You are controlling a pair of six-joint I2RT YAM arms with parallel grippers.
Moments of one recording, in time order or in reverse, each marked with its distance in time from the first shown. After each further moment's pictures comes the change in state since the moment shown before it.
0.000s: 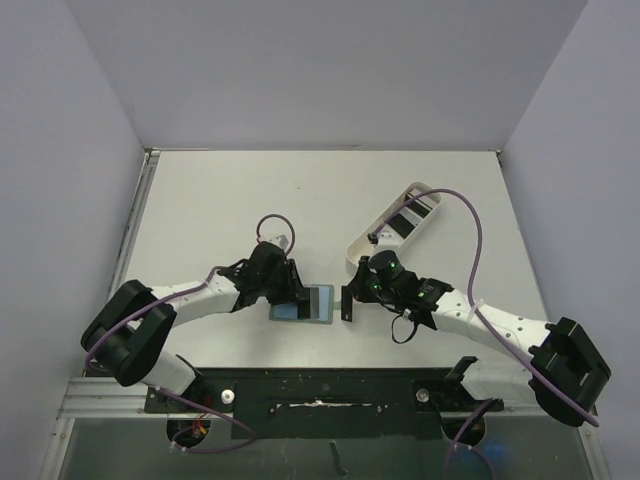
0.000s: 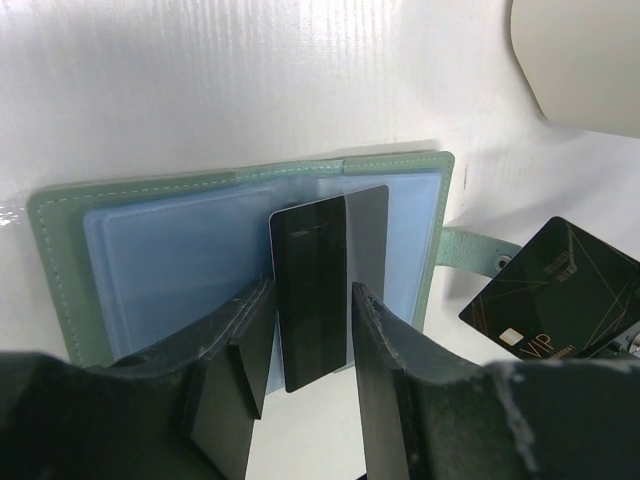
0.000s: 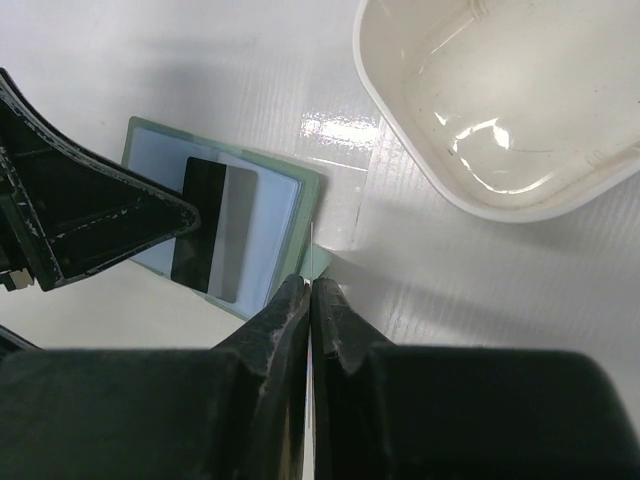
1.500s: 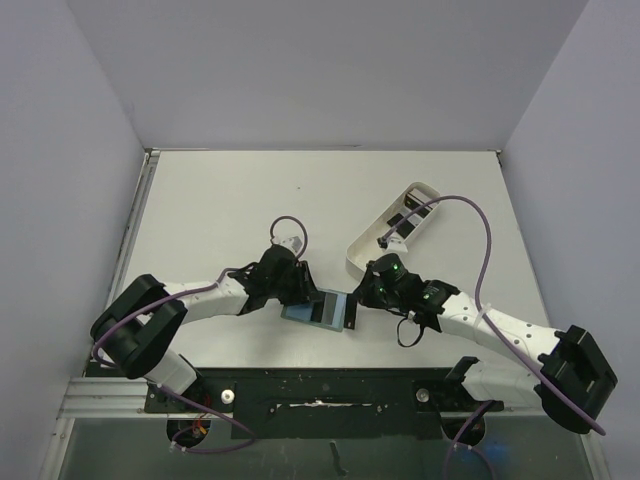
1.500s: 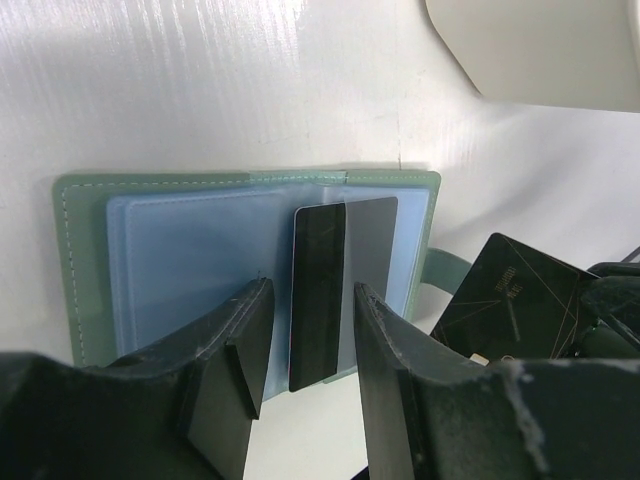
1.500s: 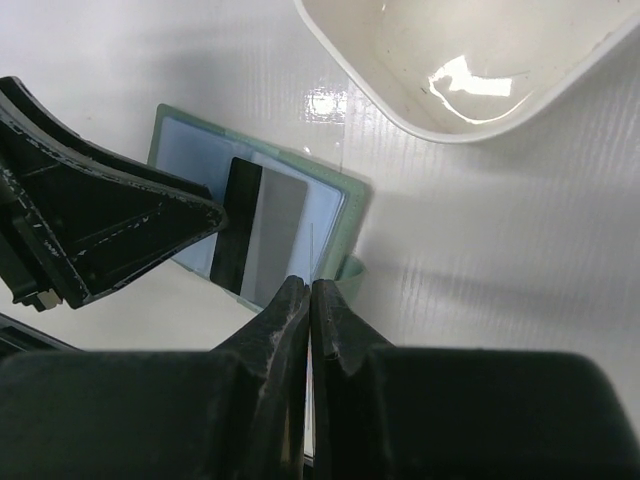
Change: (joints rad) left arm -0.073 0.060 0.007 0.128 0.028 -0.018; right arm 0.000 -0.051 -0.002 -0.118 0.000 0.133
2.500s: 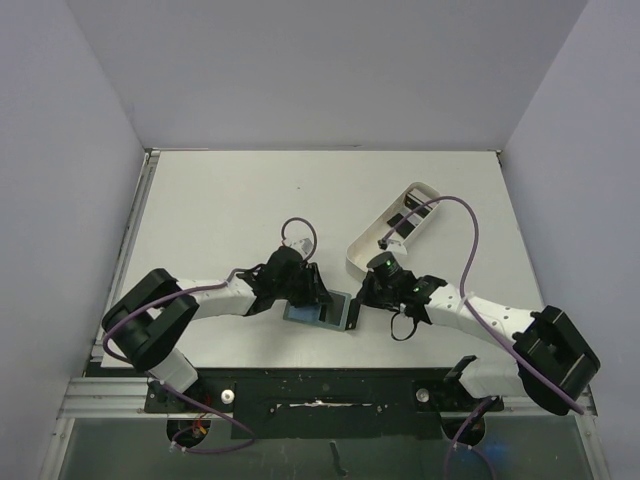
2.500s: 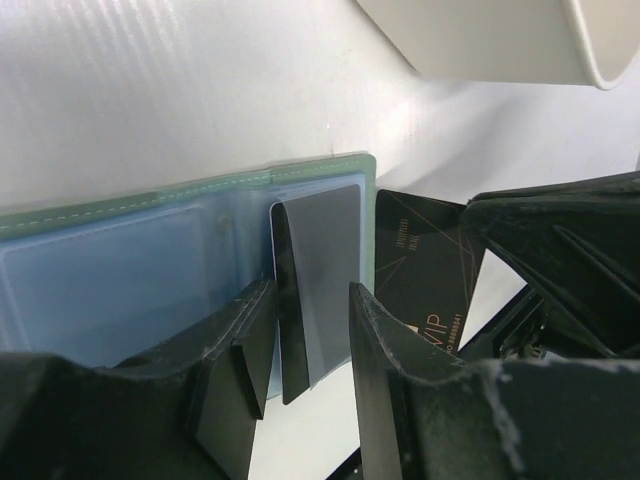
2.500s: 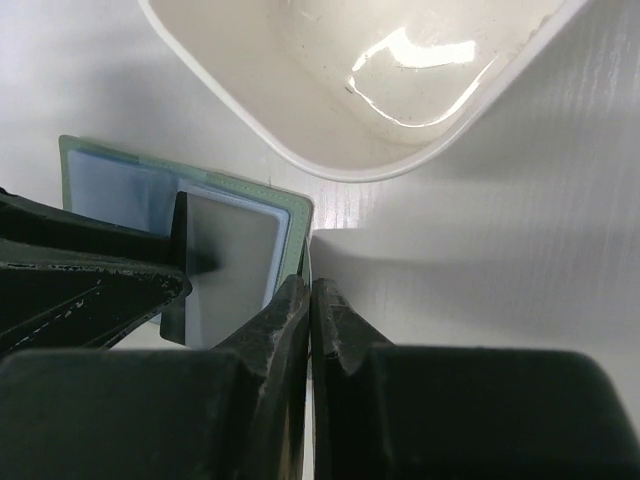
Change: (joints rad) left arm -0.039 0.061 0.015 0.096 0.068 -0.032; right arm -0.054 0.130 -0.011 0.026 0.009 0.034
